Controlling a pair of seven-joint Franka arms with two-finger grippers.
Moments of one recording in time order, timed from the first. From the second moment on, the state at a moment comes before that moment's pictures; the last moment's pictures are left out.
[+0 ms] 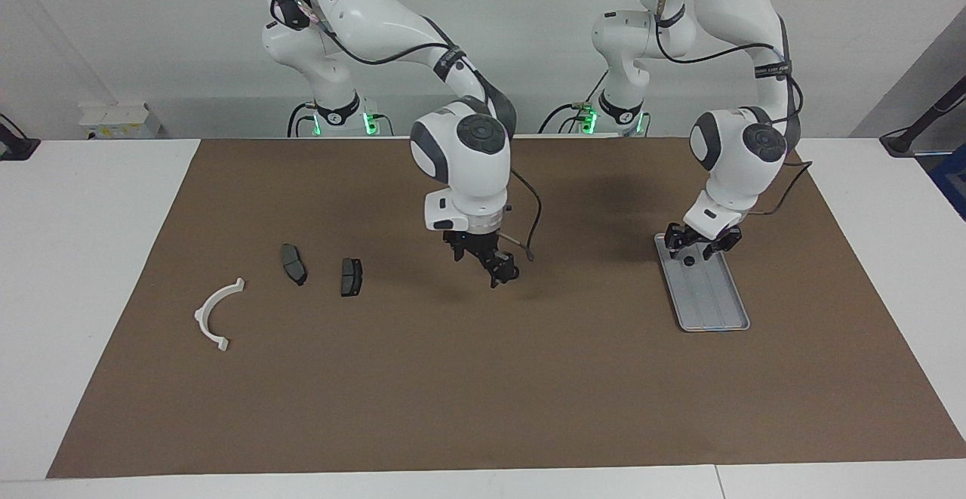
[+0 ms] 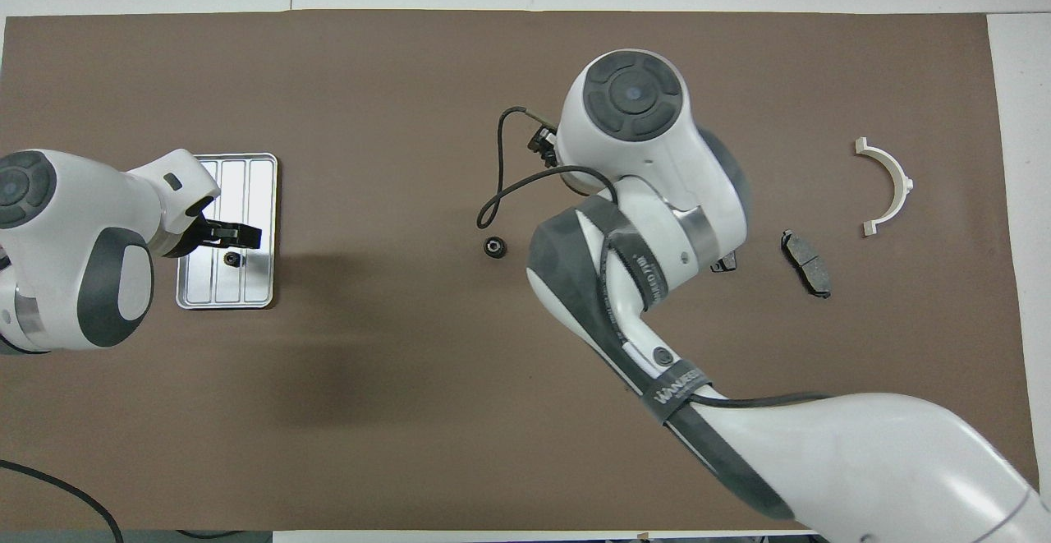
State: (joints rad) left arm -0.21 0.11 0.14 -2.11 -0.01 2.25 0.07; right arm 0.35 0.43 0.13 -1.46 -0.08 1.94 1.11
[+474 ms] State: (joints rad) left arm -0.55 0.13 0.13 -2.03 0.00 2.25 -0.57; right arm 0.10 0.31 0.13 -1.46 -0.06 1.78 0.38
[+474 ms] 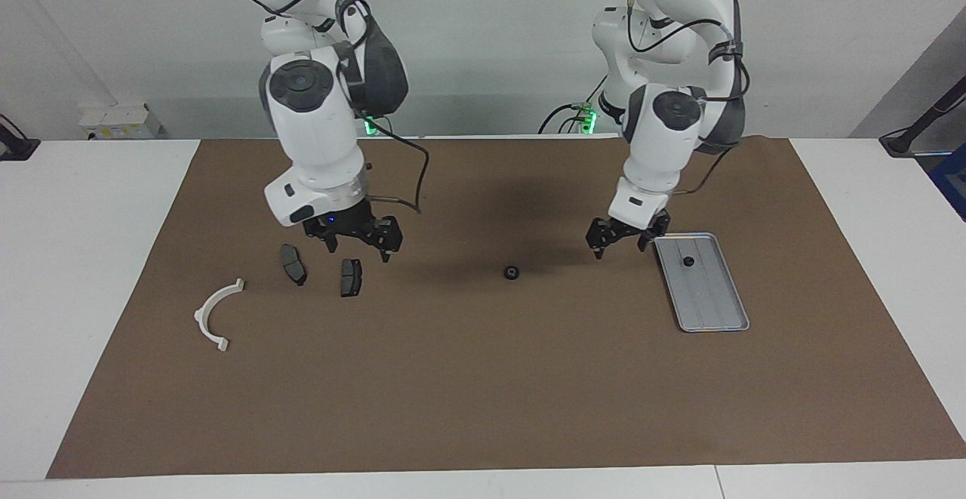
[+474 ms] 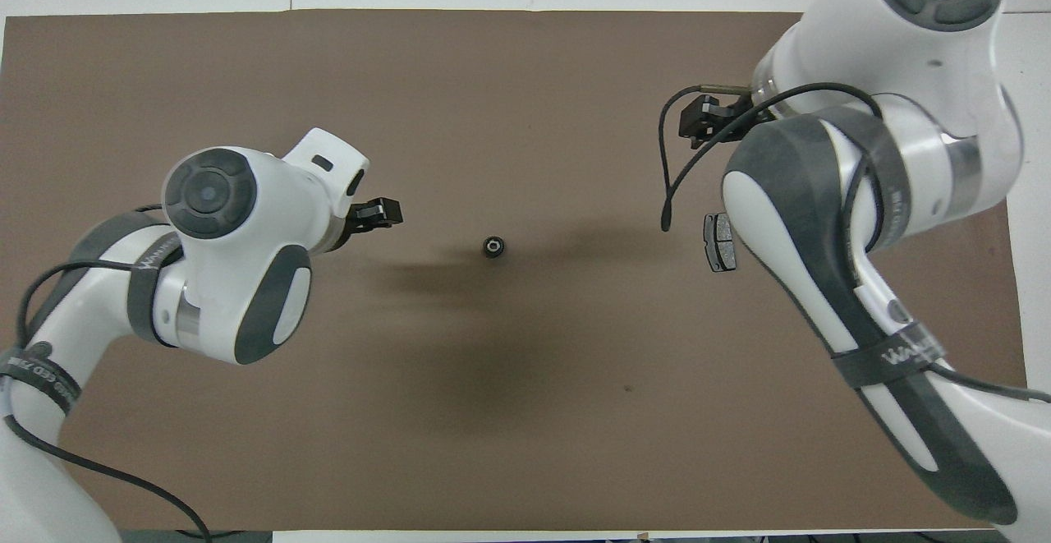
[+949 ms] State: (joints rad) left arm -0.74 0.31 0.13 -1.93 0.05 2.30 -0.88; right arm -0.05 0.31 0.13 -1.47 -0.06 1.77 0.11
